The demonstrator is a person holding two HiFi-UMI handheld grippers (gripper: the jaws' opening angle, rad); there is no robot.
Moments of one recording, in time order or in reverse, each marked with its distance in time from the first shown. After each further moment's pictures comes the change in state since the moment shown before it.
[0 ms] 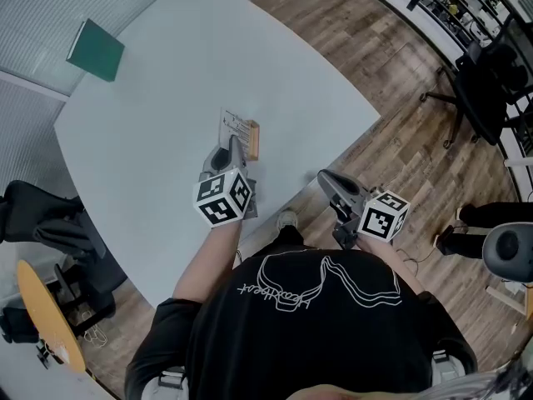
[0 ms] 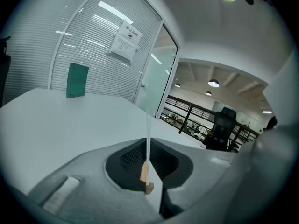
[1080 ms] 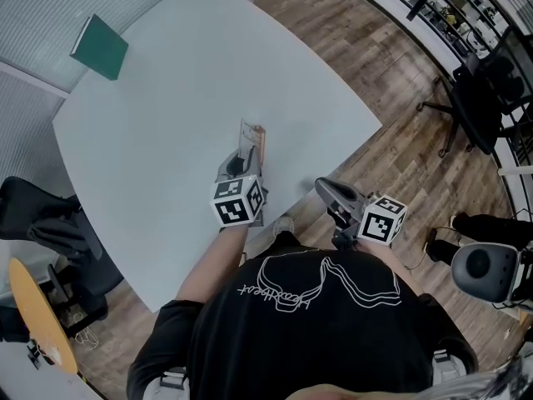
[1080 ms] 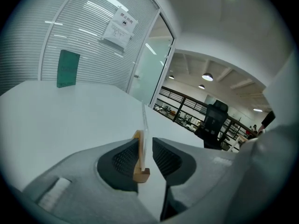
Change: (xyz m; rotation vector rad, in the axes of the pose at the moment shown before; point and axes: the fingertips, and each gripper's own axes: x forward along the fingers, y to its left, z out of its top) left arm 0.015 -0.013 -0.039 0.028 0.116 -0.091; right arm 0.014 0.014 -0.005 0.014 0.043 0.045
